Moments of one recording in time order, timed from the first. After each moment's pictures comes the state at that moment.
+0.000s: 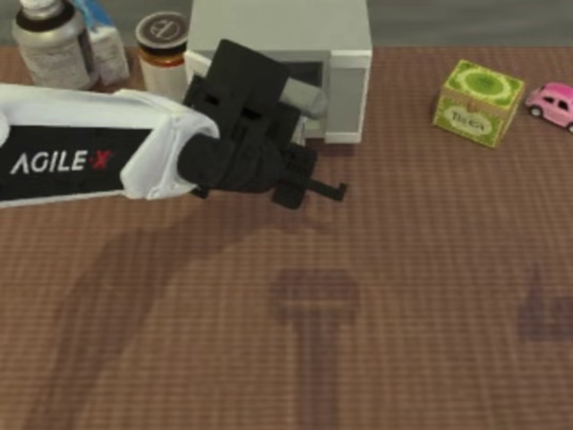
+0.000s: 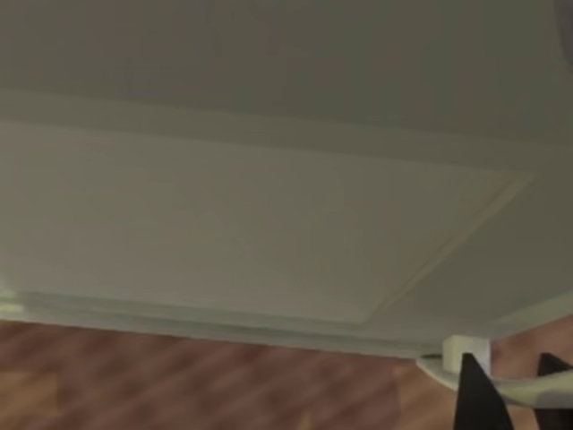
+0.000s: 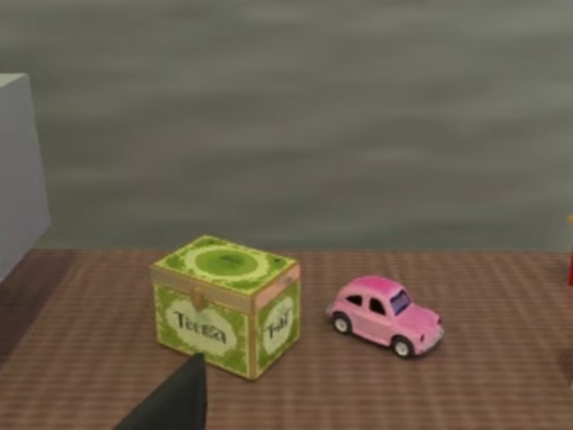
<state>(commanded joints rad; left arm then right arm) -0.59 1.91 1.19 -0.13 -0.01 -0.06 0.00 0.00 0.00 0.00 0.00 0.00</state>
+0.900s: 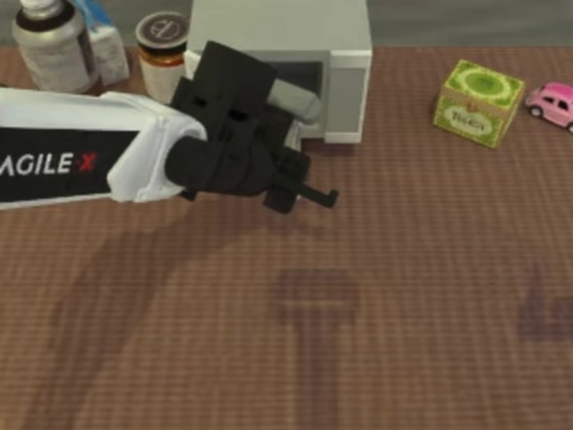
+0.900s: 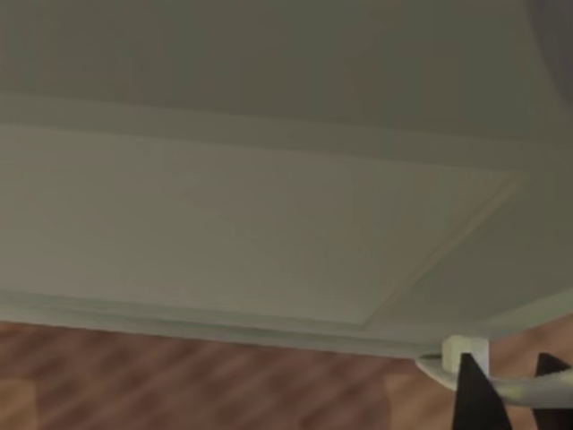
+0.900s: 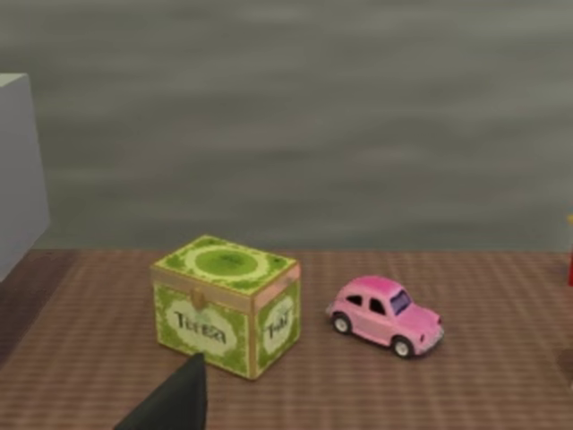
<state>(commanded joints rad) -0.57 1.89 1.15 -0.13 0.03 0.00 0.00 0.00 0.00 0.00 0.00 0.00</state>
